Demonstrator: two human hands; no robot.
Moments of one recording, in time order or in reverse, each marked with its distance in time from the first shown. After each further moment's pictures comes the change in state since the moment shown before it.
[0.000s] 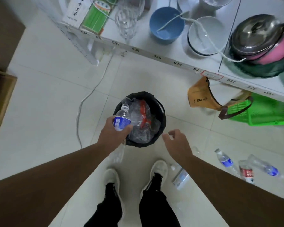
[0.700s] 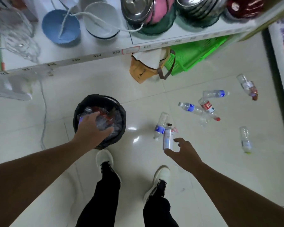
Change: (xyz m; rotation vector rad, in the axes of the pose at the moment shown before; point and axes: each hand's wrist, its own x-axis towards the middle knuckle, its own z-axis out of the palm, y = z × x) left_hand -0.001 0.072 0.017 0.743 -0.377 0.493; right_hand -0.161 0.134 -0.017 0.184 0.129 0.415
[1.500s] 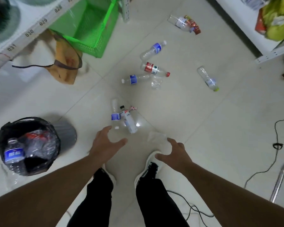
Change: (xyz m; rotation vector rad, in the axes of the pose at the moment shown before) left_hand -0.095 0.181 0.305 0.217 -0.308 0.086; right_hand -0.028 0.315 0.012 0.526 -0.037 0.216
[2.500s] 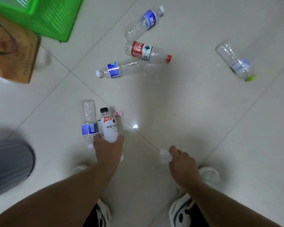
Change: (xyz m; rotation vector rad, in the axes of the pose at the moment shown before) left_hand 0.251 -0.021 0.245 -0.396 0.536 -0.221; right_hand 0.304 0.154 0.060 -0.499 0.176 -0.239
